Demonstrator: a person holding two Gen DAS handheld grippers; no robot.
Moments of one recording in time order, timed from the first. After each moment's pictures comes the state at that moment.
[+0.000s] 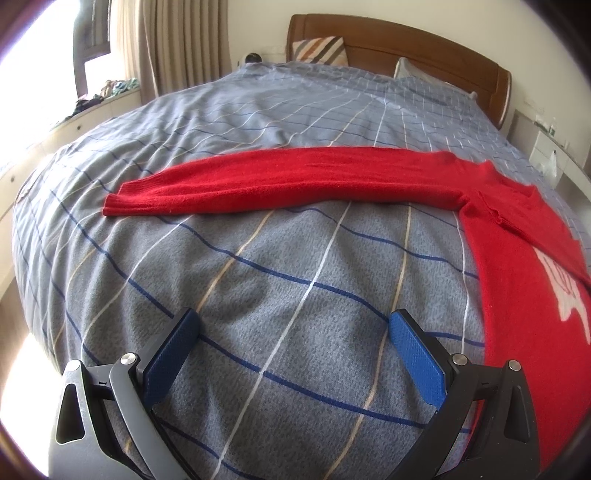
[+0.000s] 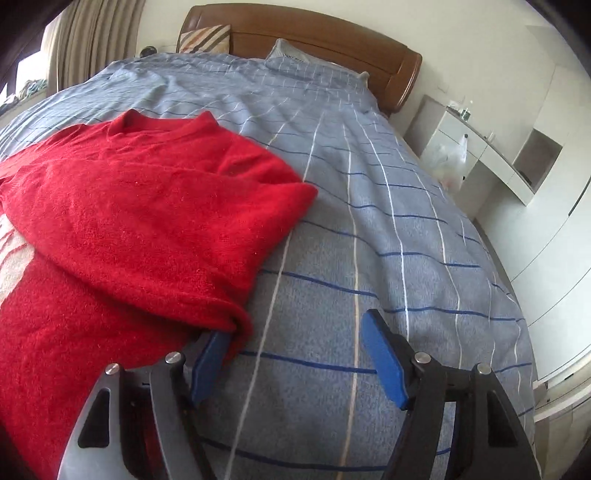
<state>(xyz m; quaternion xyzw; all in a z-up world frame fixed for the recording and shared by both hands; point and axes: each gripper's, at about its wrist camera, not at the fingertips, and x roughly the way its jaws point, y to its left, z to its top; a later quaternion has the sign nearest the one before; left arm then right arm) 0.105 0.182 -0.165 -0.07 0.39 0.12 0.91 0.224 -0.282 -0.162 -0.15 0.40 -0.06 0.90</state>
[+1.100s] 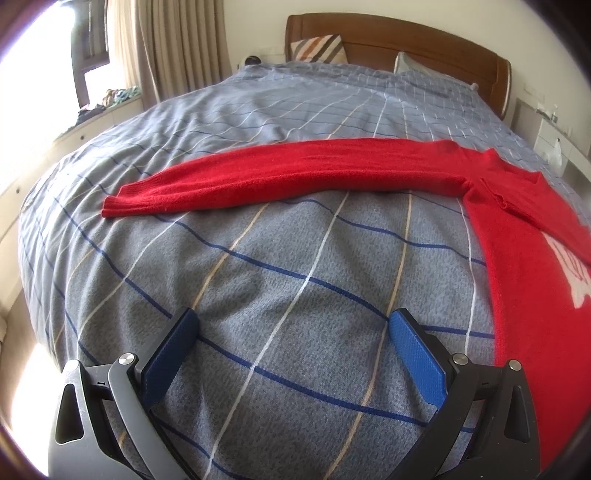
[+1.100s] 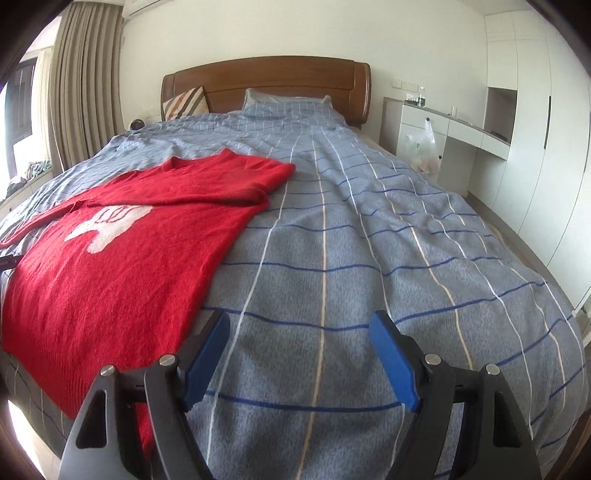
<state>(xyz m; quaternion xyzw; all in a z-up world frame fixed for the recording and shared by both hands) 0.107 0.171 -0.171 -0.05 0.39 0.13 0.91 0.021 -0.287 -0.155 -0.02 0.31 -0.06 0.95</state>
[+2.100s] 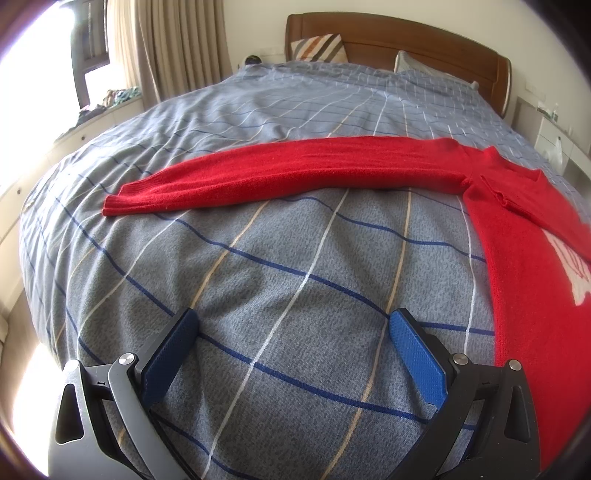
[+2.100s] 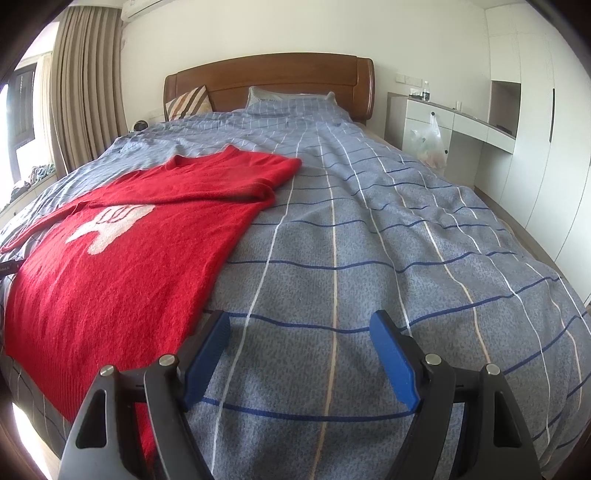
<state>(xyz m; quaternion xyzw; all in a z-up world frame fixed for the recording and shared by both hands) 0.107 0.170 -0.171 -0.05 0.39 0.13 0.91 0.028 -0.289 -0.164 0.00 0.32 -0.04 0.95</state>
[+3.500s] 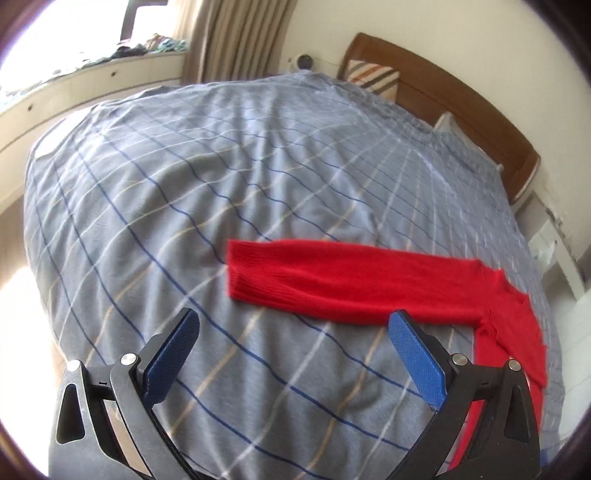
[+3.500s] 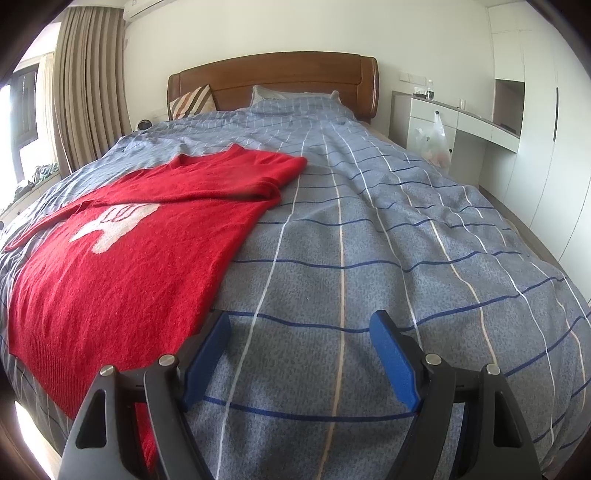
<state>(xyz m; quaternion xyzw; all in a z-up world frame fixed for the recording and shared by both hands) 0.104 0.343 -0.106 -0.24 0.37 0.15 0.89 0.030 -0.283 -0.166 0.00 0.32 -0.04 0.95</state>
